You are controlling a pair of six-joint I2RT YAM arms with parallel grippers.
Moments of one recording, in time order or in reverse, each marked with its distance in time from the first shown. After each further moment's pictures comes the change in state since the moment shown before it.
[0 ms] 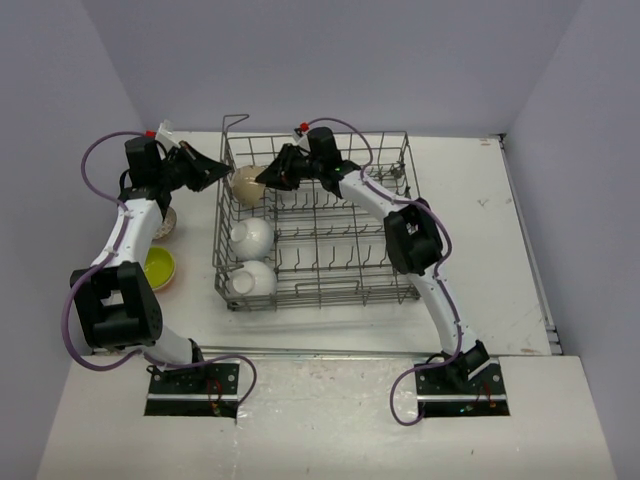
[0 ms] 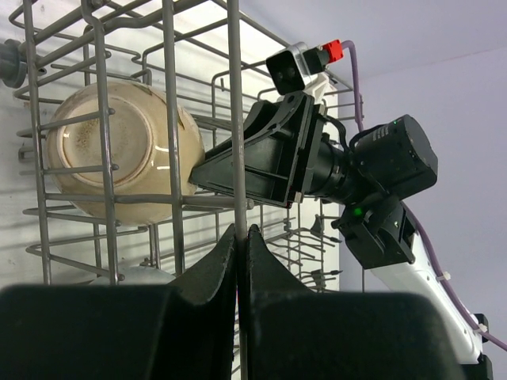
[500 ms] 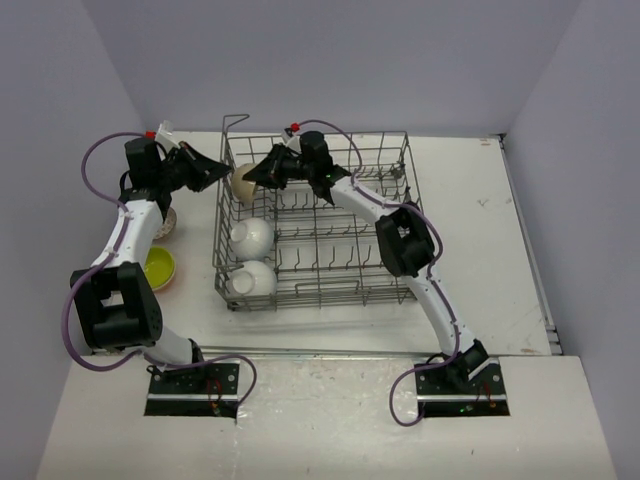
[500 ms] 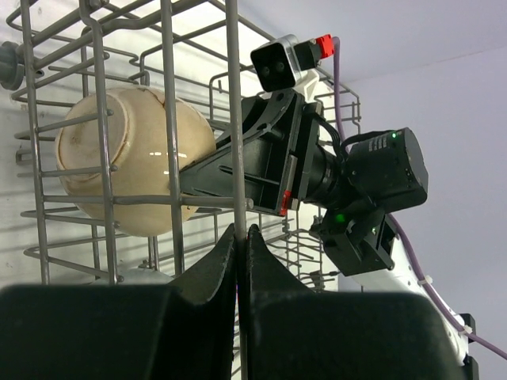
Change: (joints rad) left arm 0.001 -0.004 -0.015 0.027 0.003 -0.010; right arm 0.036 0.056 0.035 0.196 -0.014 0.154
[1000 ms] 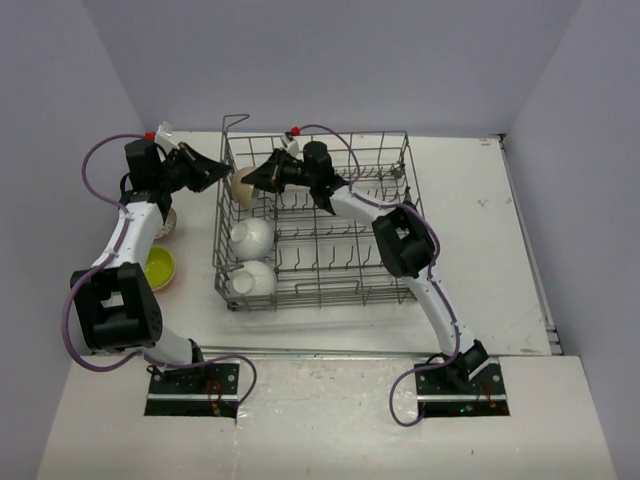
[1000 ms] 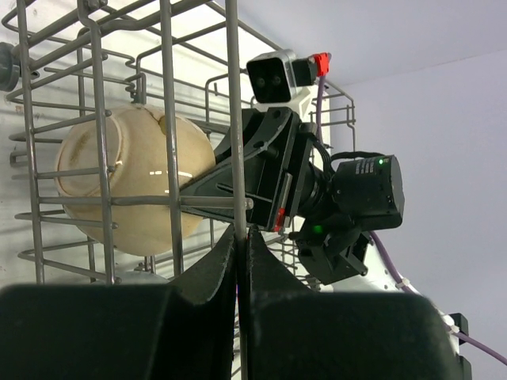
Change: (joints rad) left arm 0.001 -0.005 -0.022 0.035 0.000 -0.024; right arm 0.016 -0.011 -0.119 0.269 -0.012 0.060
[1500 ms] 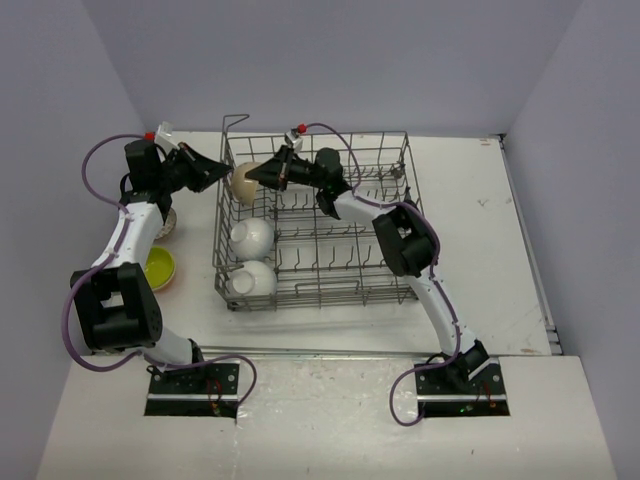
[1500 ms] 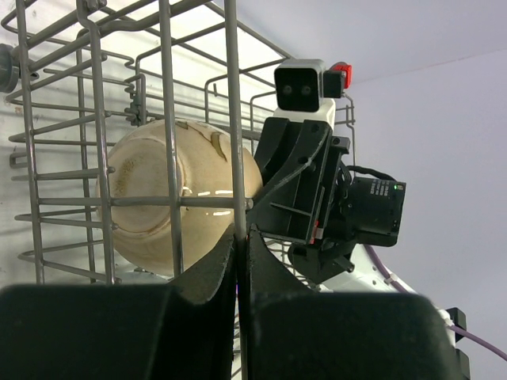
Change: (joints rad) left arm 0.002 0.000 -0.005 0.010 0.003 -0.001; right arm -0.019 -0.025 -0.143 0.418 -0.066 0.194
